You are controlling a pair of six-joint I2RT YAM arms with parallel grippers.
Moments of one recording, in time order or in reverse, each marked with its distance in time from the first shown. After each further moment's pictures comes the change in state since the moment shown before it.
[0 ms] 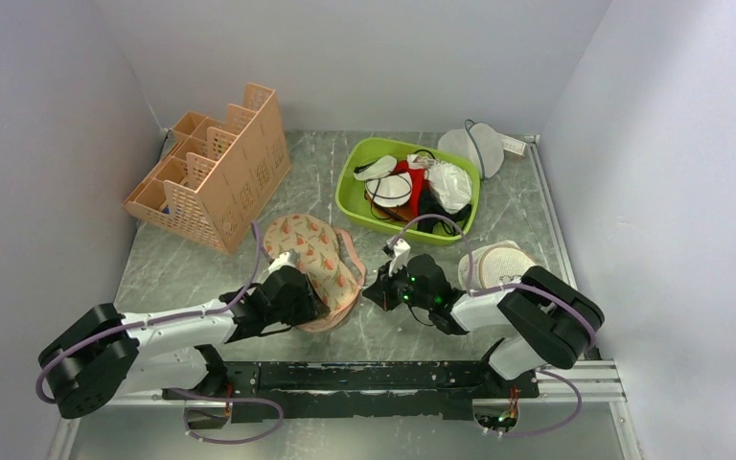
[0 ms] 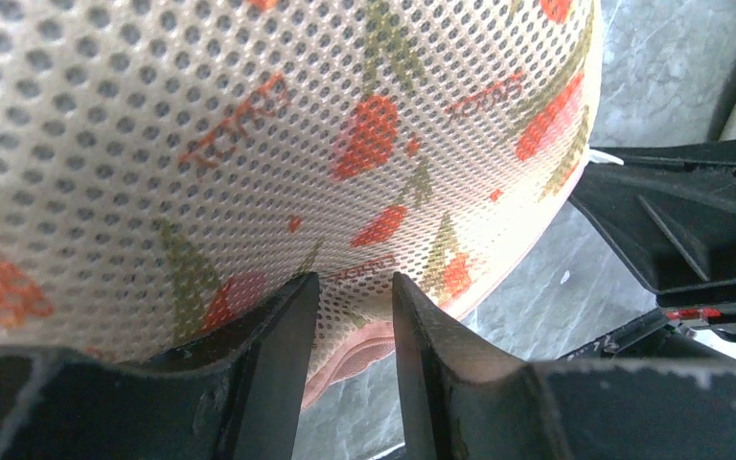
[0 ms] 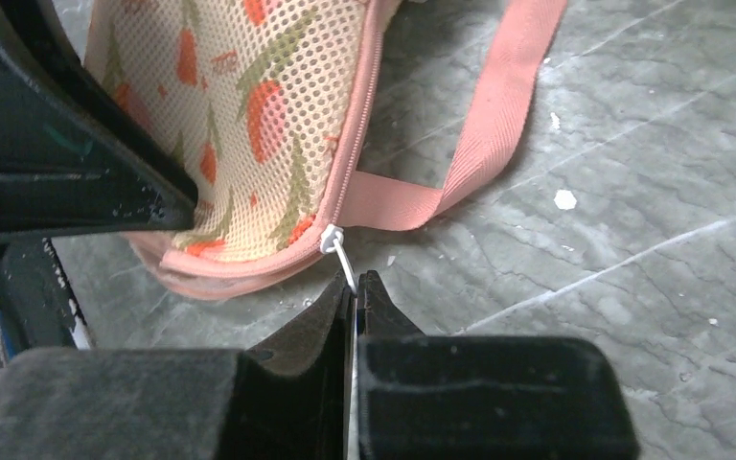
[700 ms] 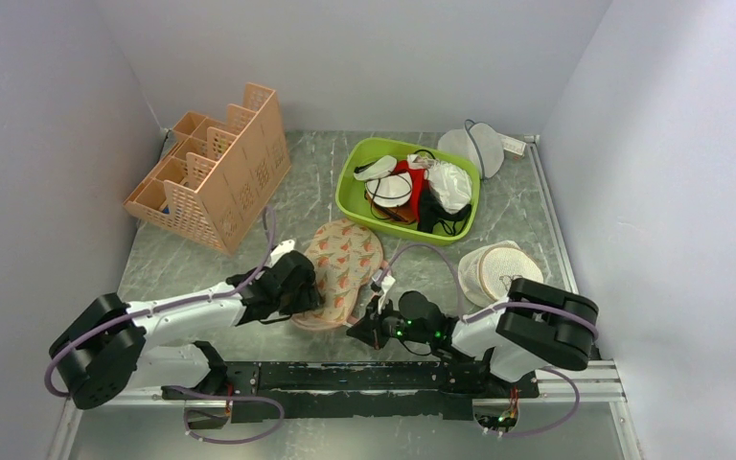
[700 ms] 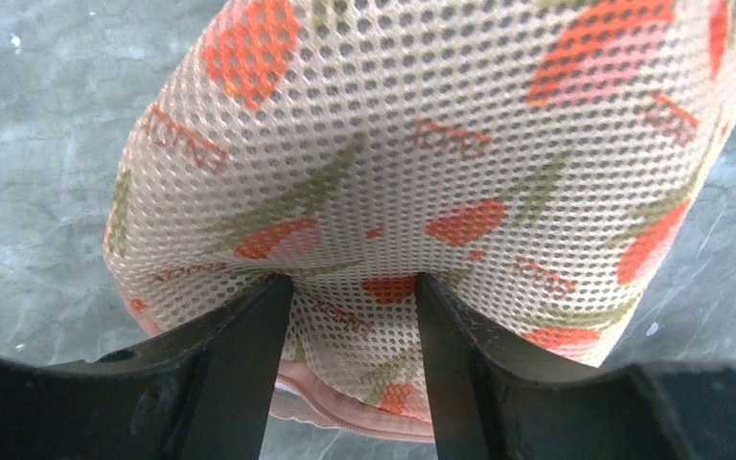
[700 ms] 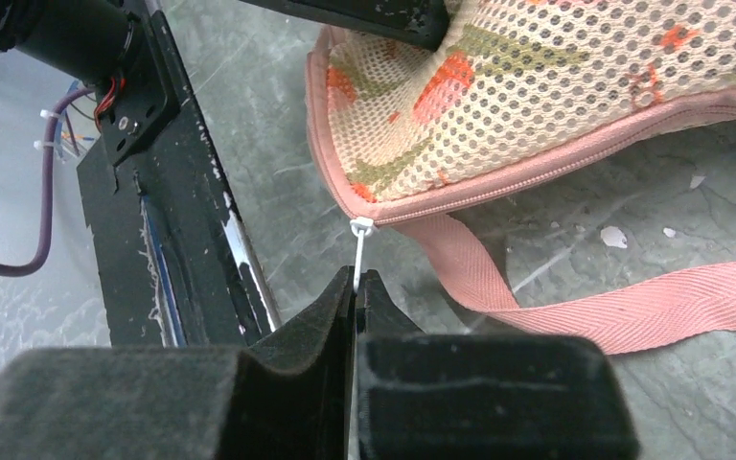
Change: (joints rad) left arm 0.041 0.081 0.169 -0.227 -0.114 0.148; right arm 0.336 -0.022 -0.134 0.209 0.066 0.120
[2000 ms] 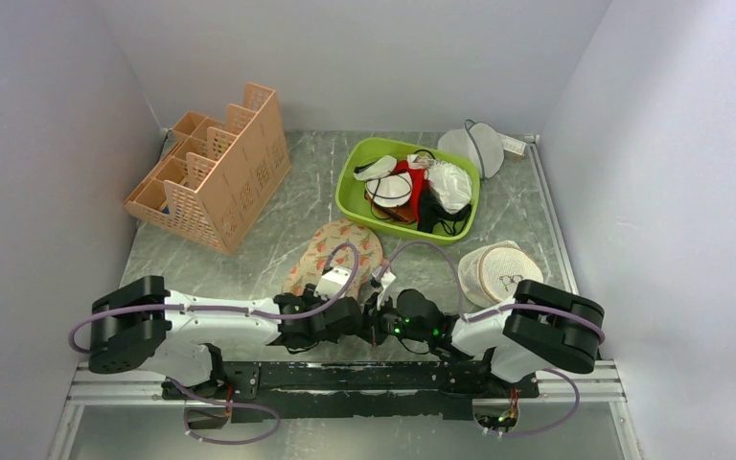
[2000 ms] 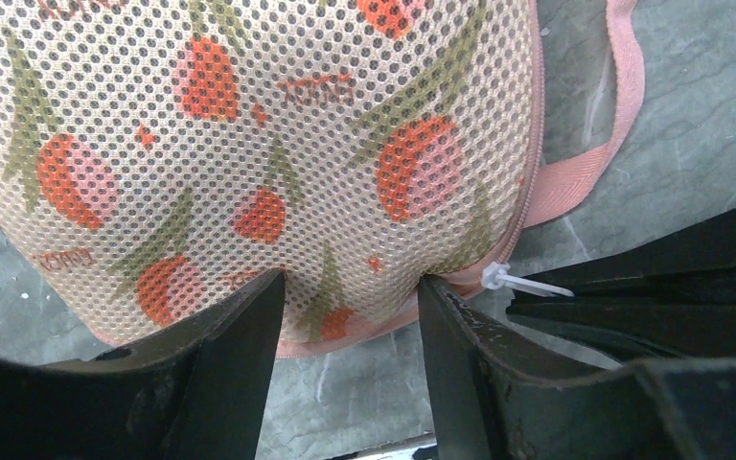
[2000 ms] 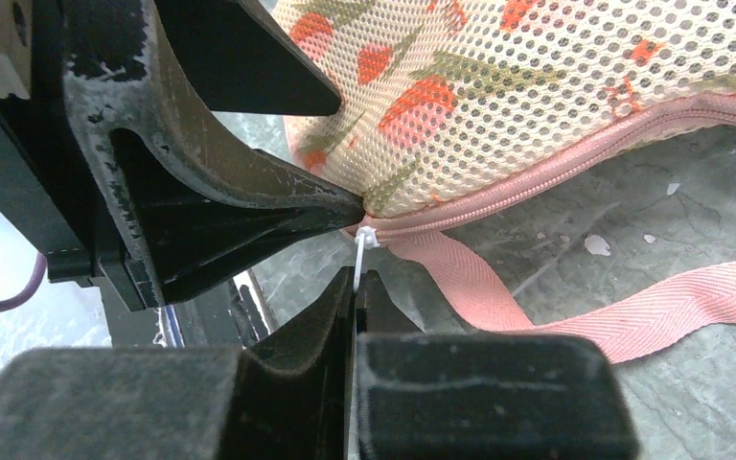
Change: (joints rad) left arm -0.465 0.171 0.207 -0.238 -0.355 0.110; right arm 0.004 -0.024 0.035 -0.067 0.055 0.039
